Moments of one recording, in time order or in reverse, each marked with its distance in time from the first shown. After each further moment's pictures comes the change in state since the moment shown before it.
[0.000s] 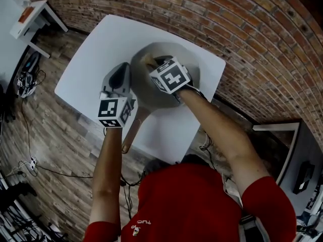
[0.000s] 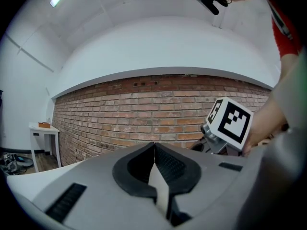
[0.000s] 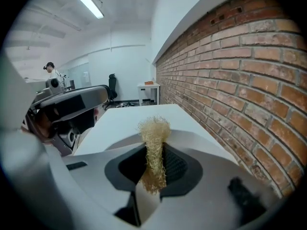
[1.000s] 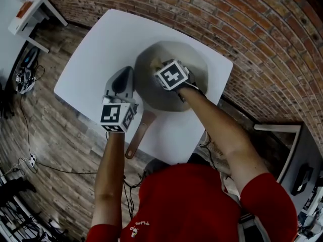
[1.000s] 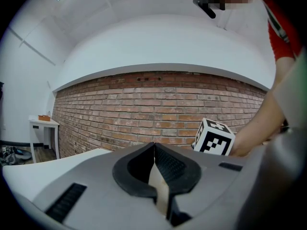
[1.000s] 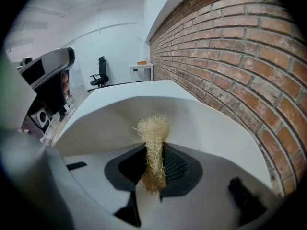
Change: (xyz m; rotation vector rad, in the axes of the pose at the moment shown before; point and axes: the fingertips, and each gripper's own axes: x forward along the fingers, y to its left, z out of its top) left arm 0.002 0.018 -0.031 -0.052 0.046 -0.010; right arm 0.059 -0.029 -0.063 0.041 0.261 -0.069
